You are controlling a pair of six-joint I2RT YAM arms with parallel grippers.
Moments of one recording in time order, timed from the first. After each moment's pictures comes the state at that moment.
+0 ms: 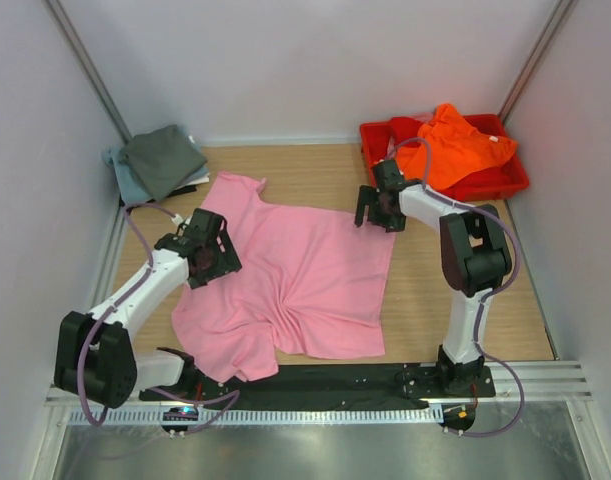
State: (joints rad) left arm -0.31 1.26 0.84 -0.72 -0.18 -0.70; right arm 0.32 1.95 1.36 -0.47 0.05 0.44
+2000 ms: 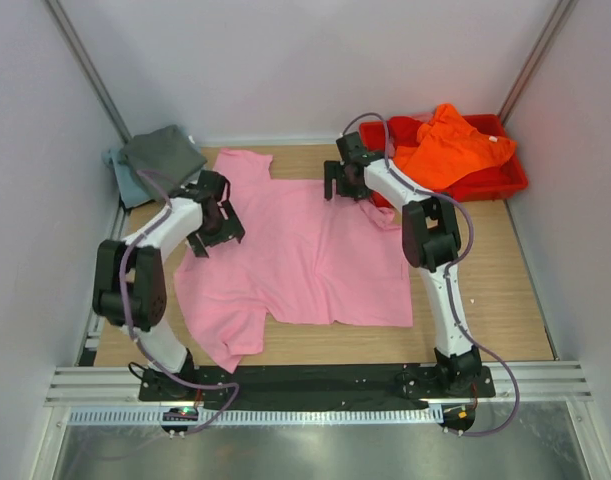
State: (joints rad) left arm -0.16 1.80 1.26 -0.73 -0.12 -0.67; right arm 0.39 2.45 2.13 -0.65 0.06 0.32
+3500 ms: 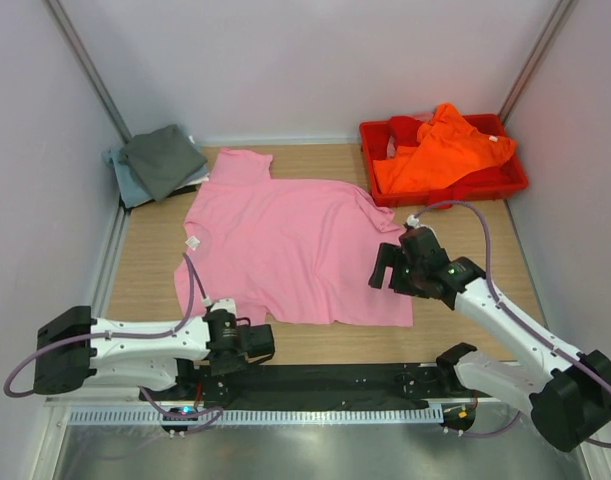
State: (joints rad) left arm -1.31 1.13 0.57 -1.13 -0.30 -1.57; right arm 0.49 1.02 0.76 -0.66 0.04 0.62
